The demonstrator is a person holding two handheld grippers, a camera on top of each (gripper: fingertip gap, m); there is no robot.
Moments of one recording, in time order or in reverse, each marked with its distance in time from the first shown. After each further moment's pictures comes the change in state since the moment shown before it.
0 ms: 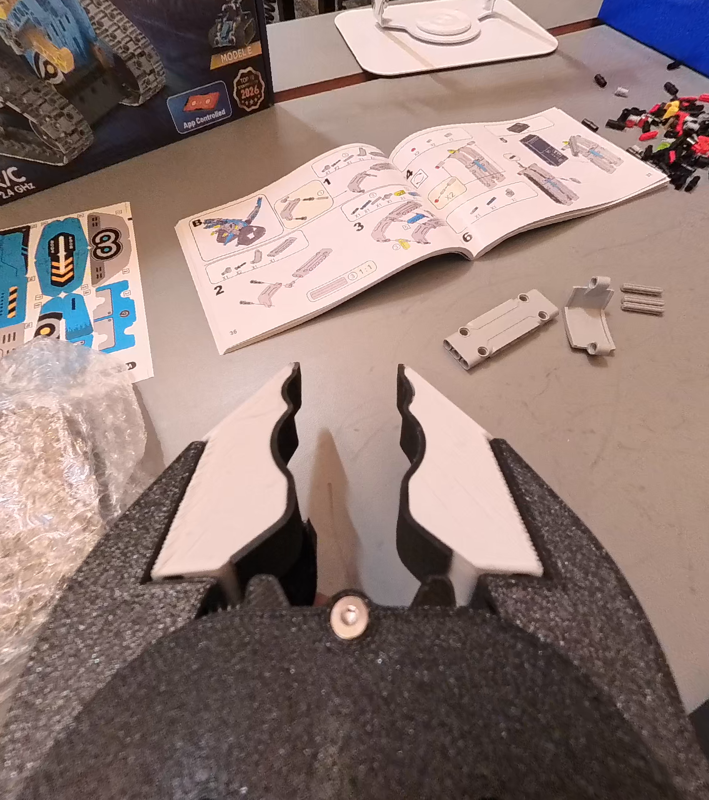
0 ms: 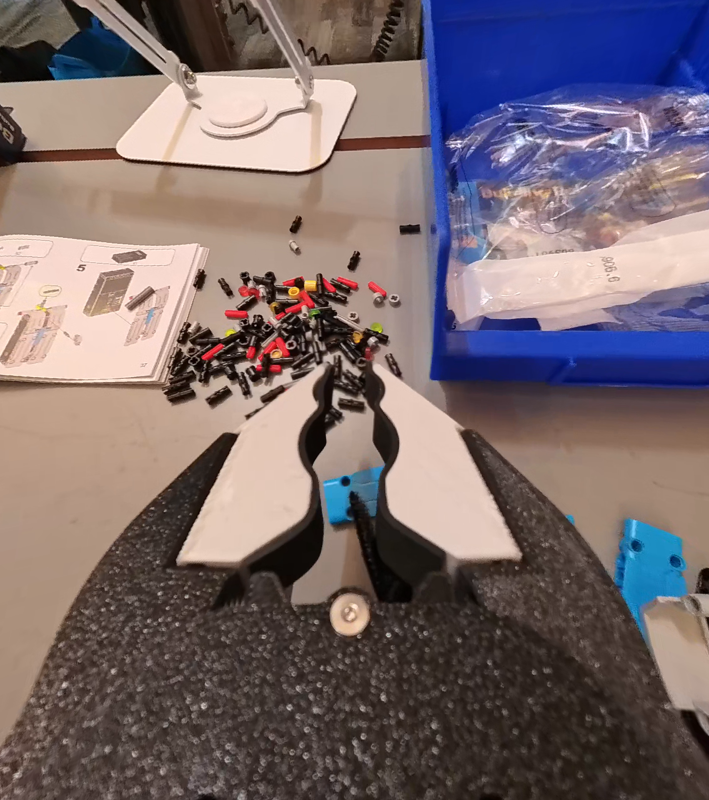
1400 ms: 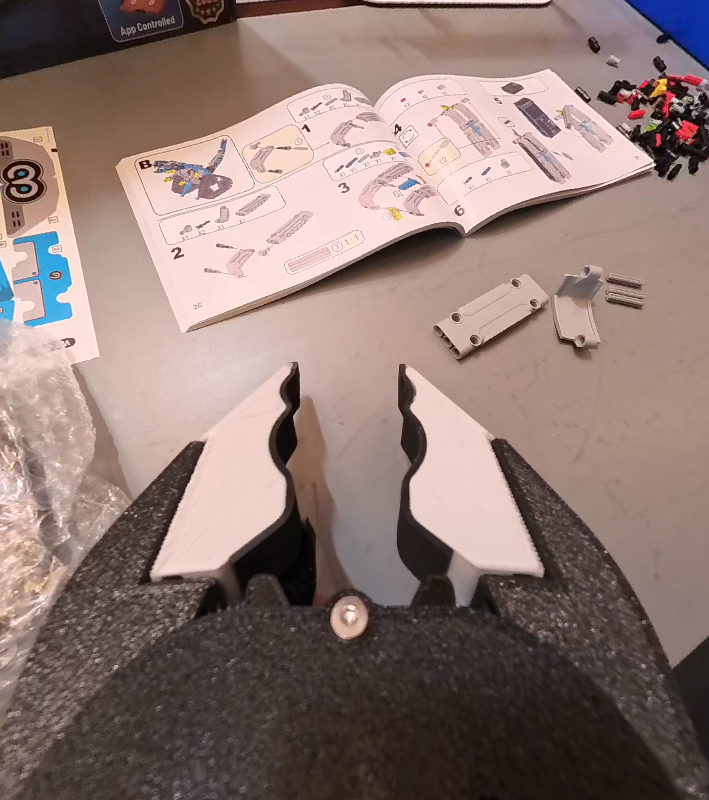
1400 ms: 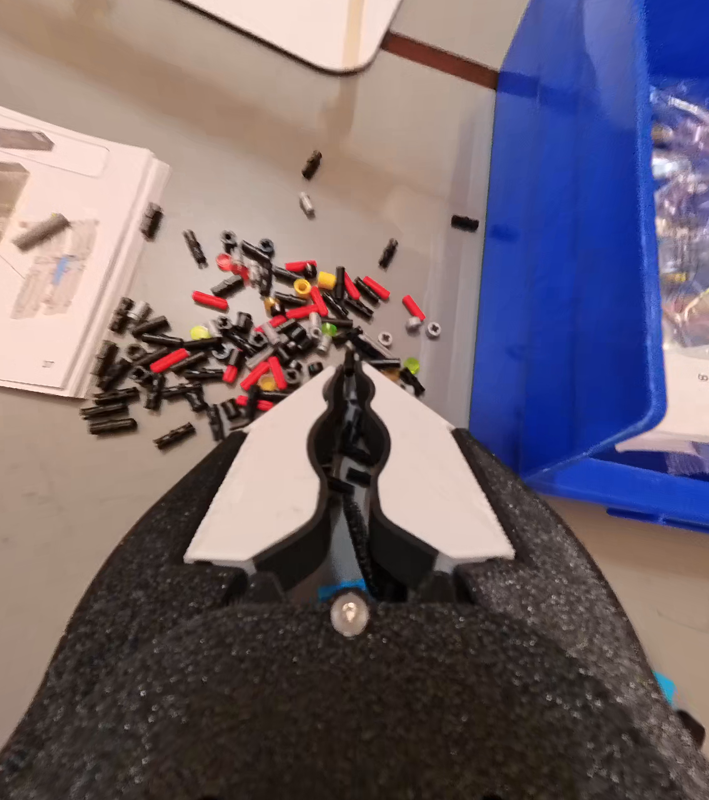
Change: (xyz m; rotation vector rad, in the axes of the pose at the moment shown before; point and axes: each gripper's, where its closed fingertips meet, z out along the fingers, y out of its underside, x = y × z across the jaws) left arm 0.005 0.012 0.012 -0.101 0.094 -0.084; right arm -0.014 0.009 0.067 -0.217 0.062 -0.266
